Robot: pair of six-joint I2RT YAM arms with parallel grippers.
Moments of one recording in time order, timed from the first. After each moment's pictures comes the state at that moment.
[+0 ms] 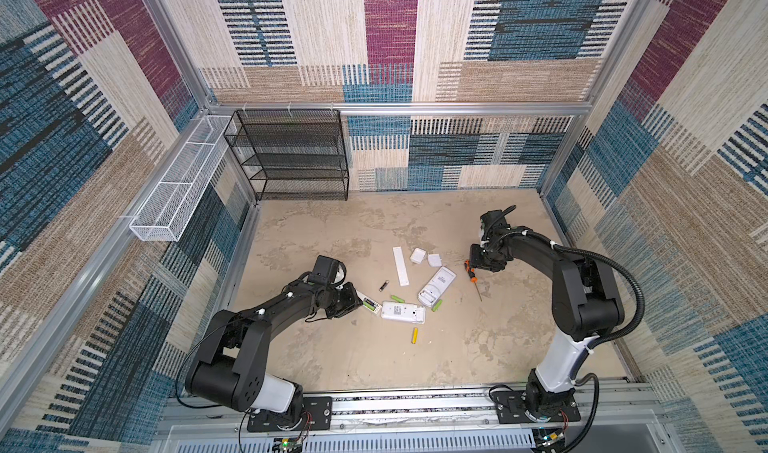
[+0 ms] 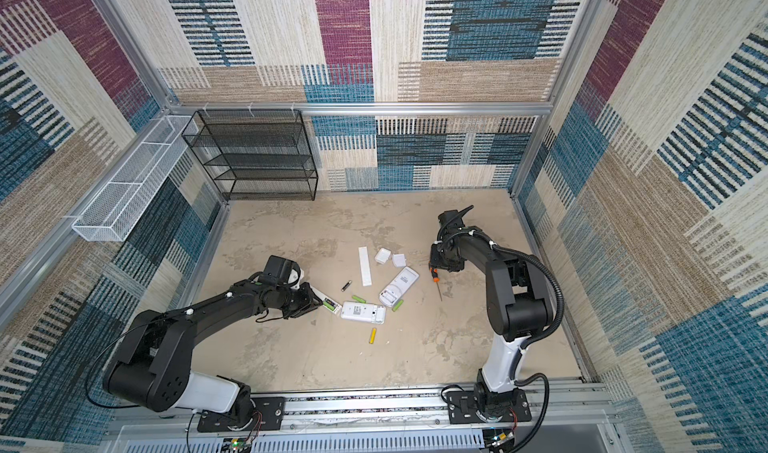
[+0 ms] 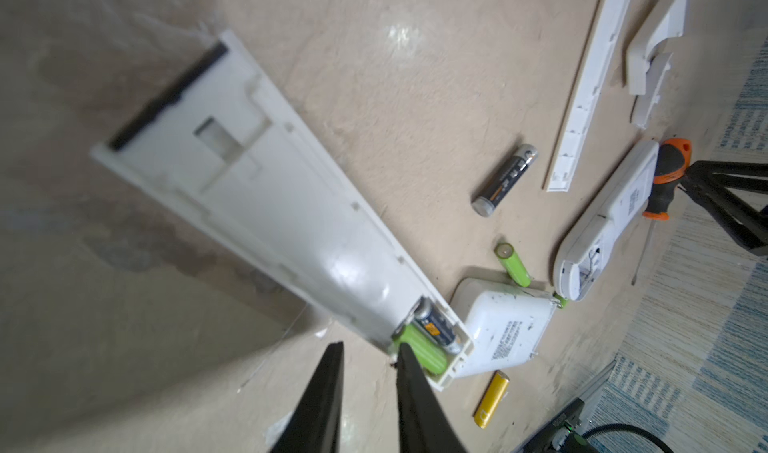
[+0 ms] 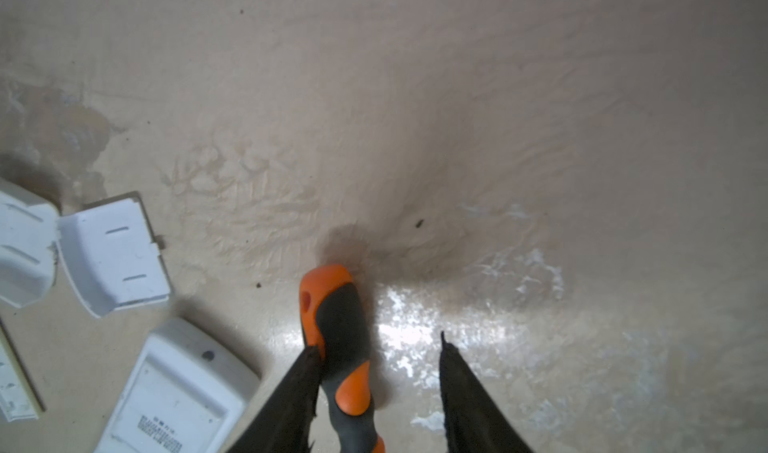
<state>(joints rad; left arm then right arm) -0.30 1.47 0.69 -0.34 0.39 -0.70 0.16 1.82 1.22 -0.64 -0.06 0.32</state>
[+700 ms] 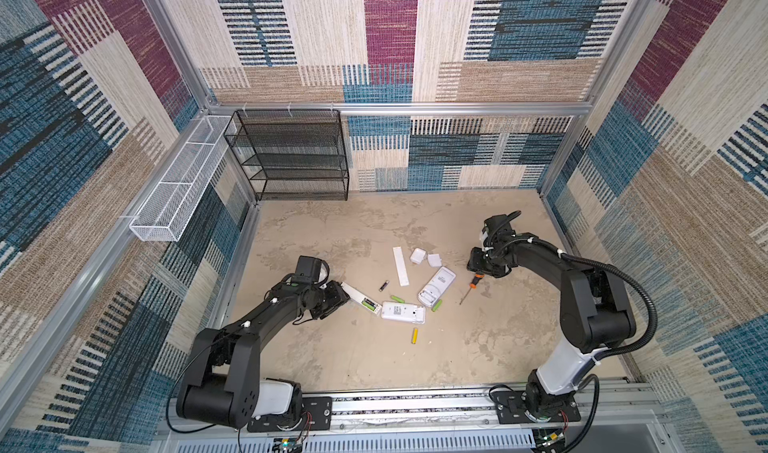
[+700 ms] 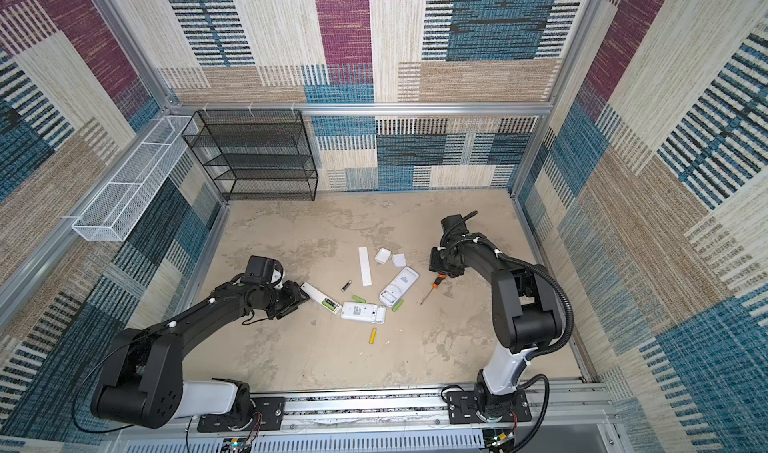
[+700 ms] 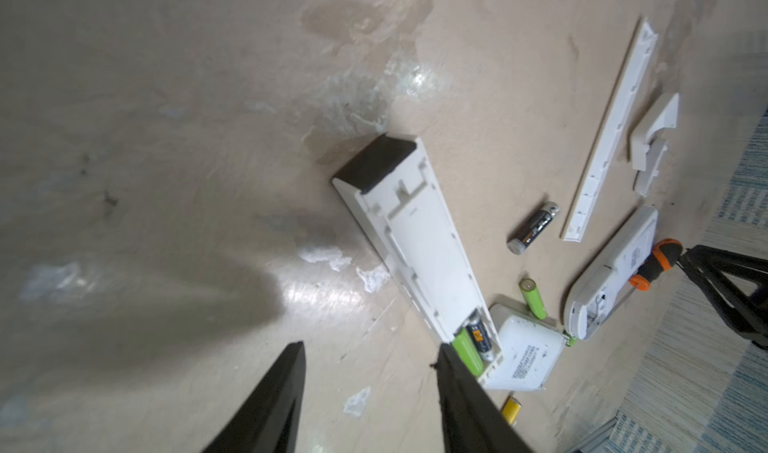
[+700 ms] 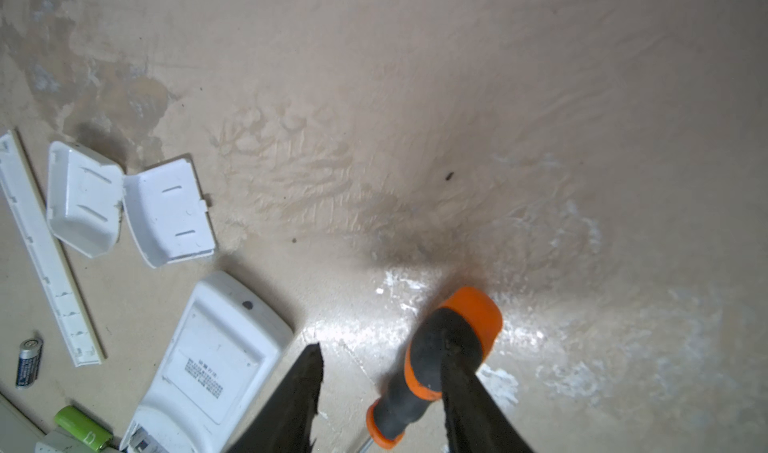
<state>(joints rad) -0.18 1.39 0.67 -0.41 0.35 -0.68 0.16 1.73 1.12 -0.58 -0.15 0.35</state>
